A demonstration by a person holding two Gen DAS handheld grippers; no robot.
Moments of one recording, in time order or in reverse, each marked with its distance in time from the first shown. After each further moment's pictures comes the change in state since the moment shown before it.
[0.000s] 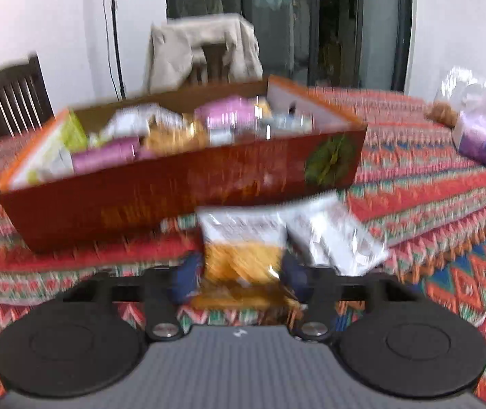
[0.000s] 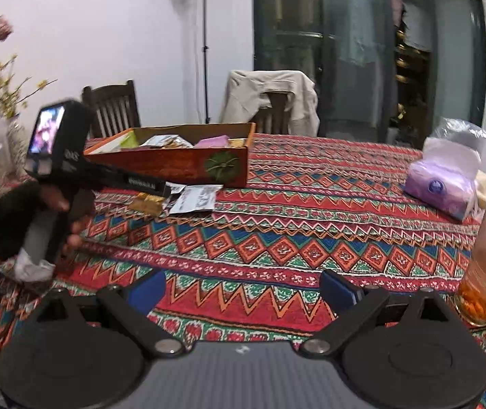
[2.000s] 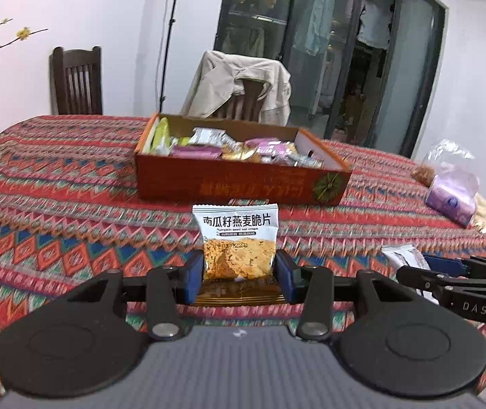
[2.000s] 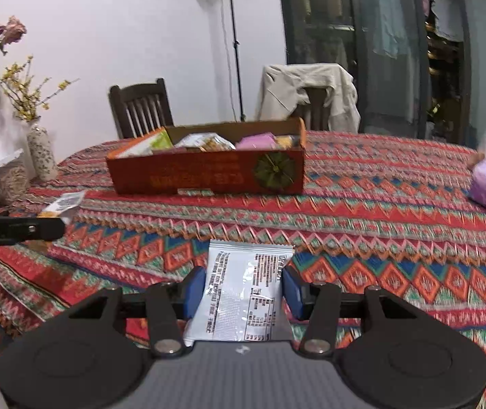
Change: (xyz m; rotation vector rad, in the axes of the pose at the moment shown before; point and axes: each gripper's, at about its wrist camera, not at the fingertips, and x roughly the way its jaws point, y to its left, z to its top) left arm -0.165 0.049 -0.048 -0.199 -0.132 0.000; right arm 0.057 0.033 0.023 -0.016 -0.019 0.172
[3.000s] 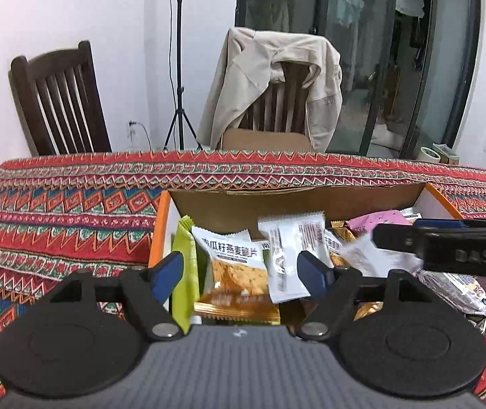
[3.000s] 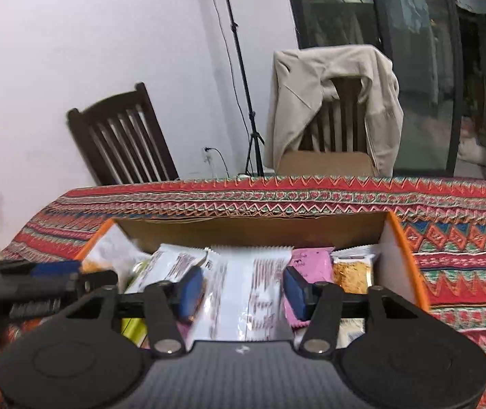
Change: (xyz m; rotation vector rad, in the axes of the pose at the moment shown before) left arm 0.266 0.078 0.173 0.066 0.103 0.126; right arm 0.314 -0.014 0.214 0.109 0.106 0.062
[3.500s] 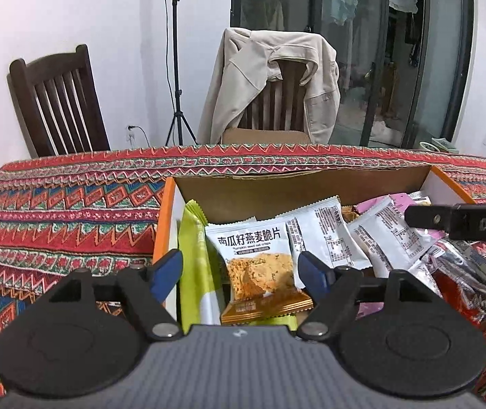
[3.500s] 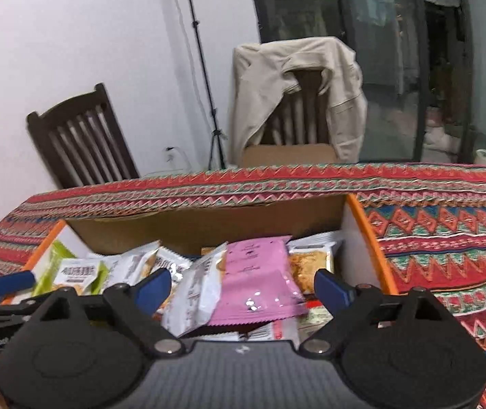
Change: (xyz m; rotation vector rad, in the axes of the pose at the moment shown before) left arm 0.001 0.004 -0.018 0.020 -0.004 -0.009; right arm -0.005 -0.018 -0.016 0.036 -0.030 -0.141
